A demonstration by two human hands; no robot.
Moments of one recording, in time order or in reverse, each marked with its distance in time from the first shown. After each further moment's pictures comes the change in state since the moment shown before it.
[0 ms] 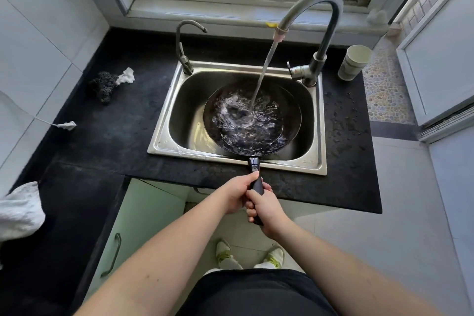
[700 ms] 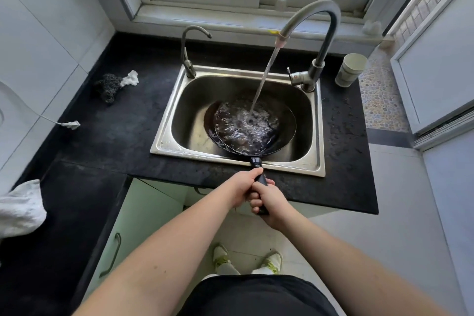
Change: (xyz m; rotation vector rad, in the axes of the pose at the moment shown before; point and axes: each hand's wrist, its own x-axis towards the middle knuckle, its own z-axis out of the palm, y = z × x) left_hand 0.007 0.011 0.009 0.012 0.087 -0.006; right_hand -0.006 -0.021 -0.001 0.176 -0.003 0.091
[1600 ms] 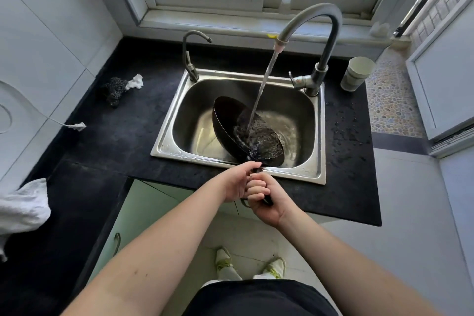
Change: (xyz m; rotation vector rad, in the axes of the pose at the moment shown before) left_hand -0.021 0.035 -0.003 -0.089 -0.020 -0.040; right_hand -0.001 -0.038 -0.007 0.624 -0.430 0.310
